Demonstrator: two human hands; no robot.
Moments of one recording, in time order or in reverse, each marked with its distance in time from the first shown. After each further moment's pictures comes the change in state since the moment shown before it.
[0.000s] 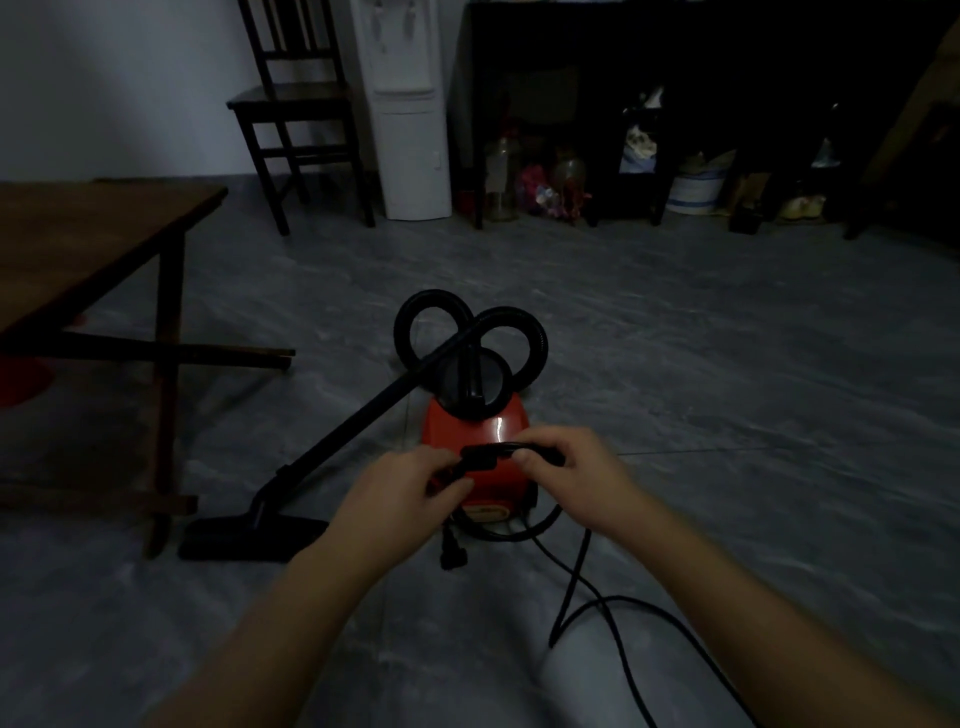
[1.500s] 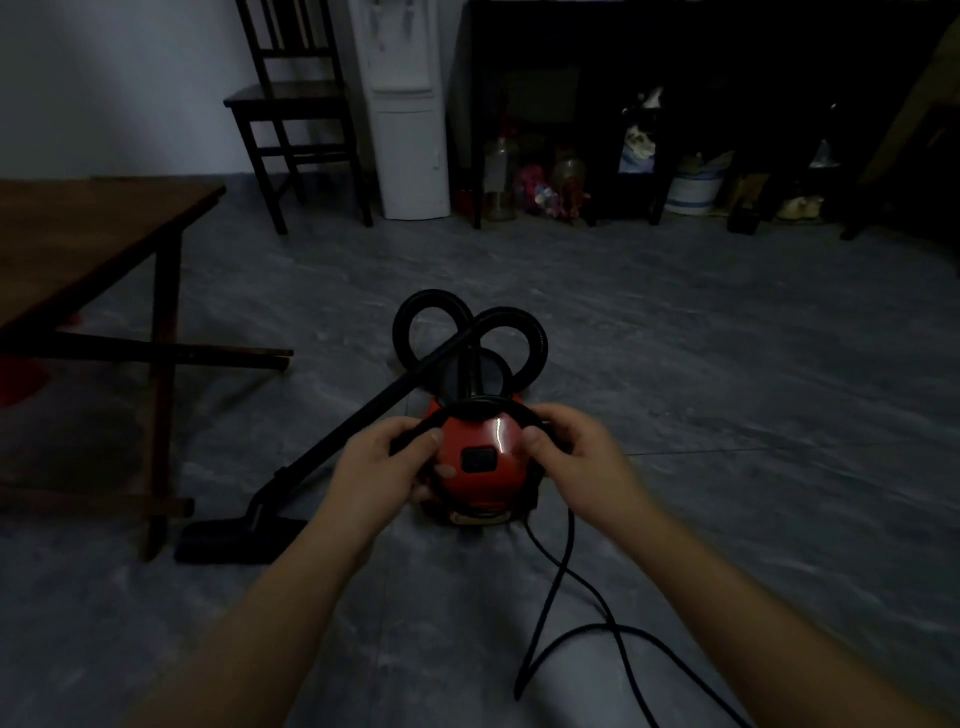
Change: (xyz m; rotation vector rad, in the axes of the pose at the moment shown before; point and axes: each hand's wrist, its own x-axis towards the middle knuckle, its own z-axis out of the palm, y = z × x) left_hand 0.006 0.014 -0.016 -0.793 0.142 -0.400; right_hand 0.004 -0.005 0.006 0.238 0.152 0.034
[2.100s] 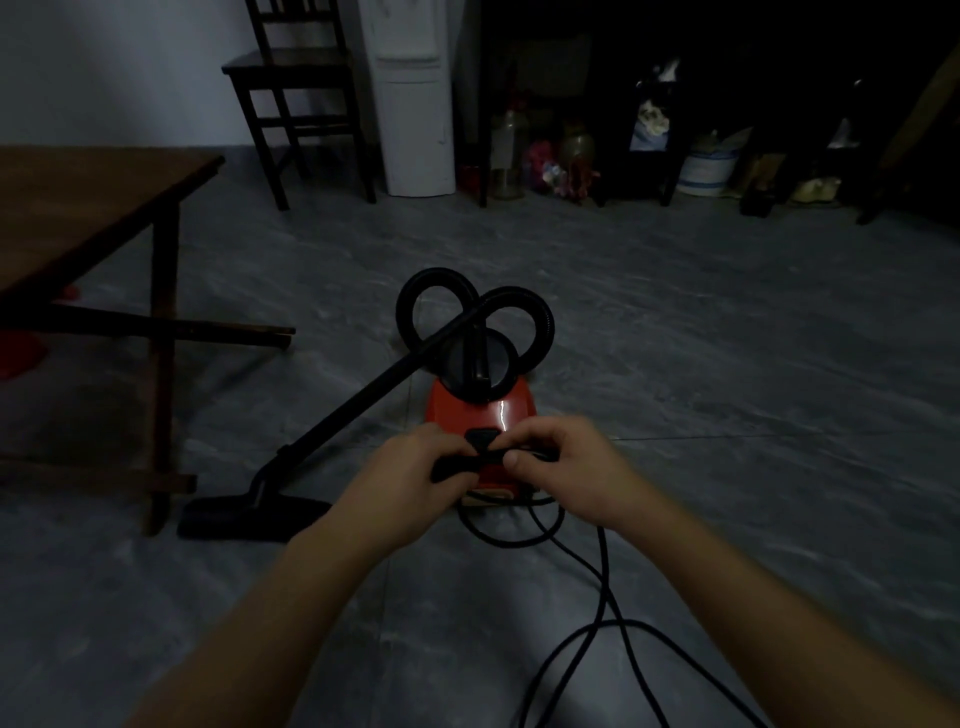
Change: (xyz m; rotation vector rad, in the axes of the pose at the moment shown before) left_hand 0.012 -0.031 -0.004 0.768 -0.231 0.424; right_hand -0.002 0.002 0.006 -0.141 -0.251 0.017
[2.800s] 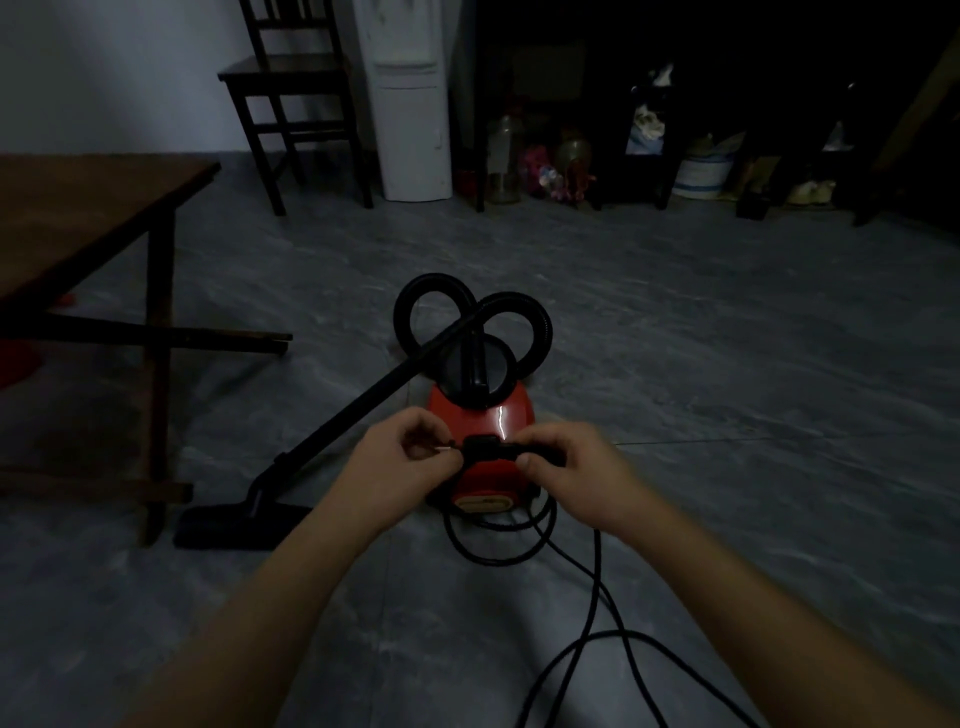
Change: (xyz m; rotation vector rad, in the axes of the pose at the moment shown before) left_hand 0.007 0.008 -0.012 -0.477 0.145 -0.291; right_hand 0.004 0.011 -0.006 -0.109 0.054 0.028
